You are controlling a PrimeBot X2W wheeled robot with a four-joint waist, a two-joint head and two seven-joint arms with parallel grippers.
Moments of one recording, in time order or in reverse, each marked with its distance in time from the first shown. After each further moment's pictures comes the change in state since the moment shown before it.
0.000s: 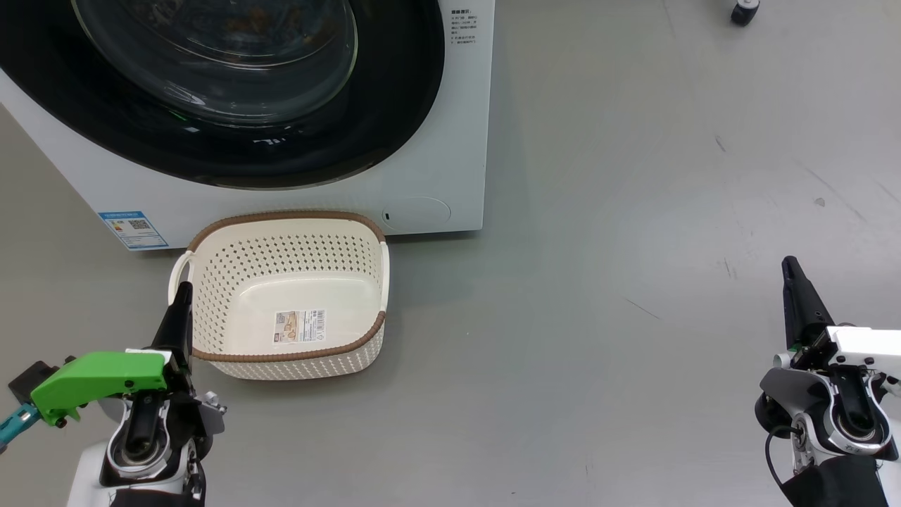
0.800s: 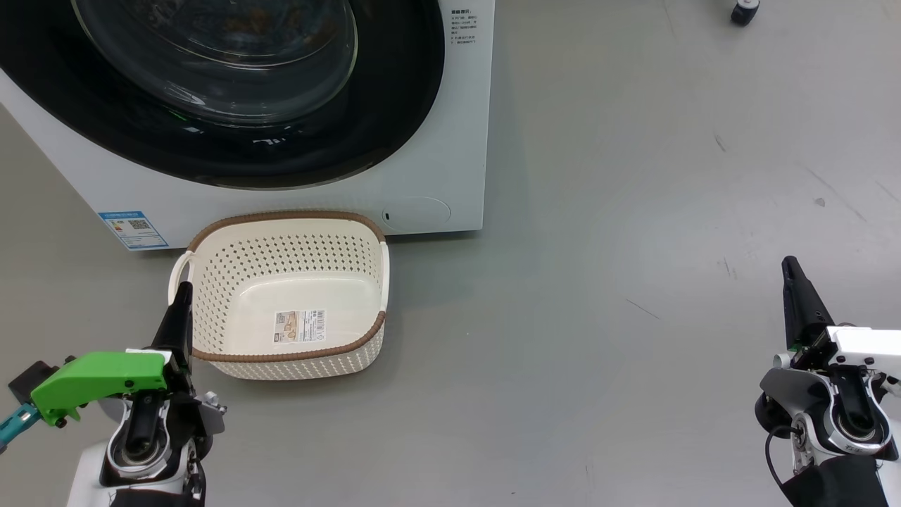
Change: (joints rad) left arm 0.000 0.000 0.000 0.000 0.000 0.000 0.000; right arm 0.000 0.000 0.000 0.000 0.000 0.000 0.000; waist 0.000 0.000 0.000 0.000
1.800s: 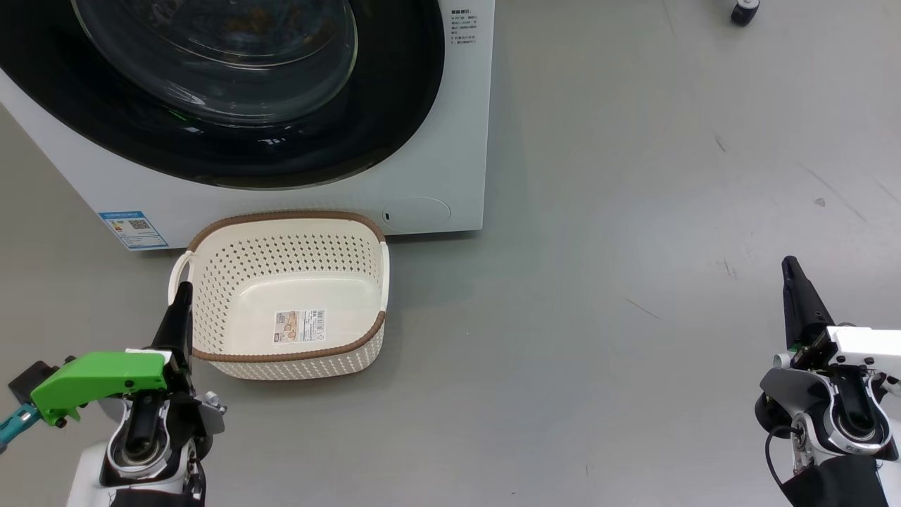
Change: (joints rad) left arm 0.000 0.000 0.000 0.000 0.000 0.000 0.000; right arm 0.000 0.000 0.000 0.000 0.000 0.000 0.000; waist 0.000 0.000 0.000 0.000
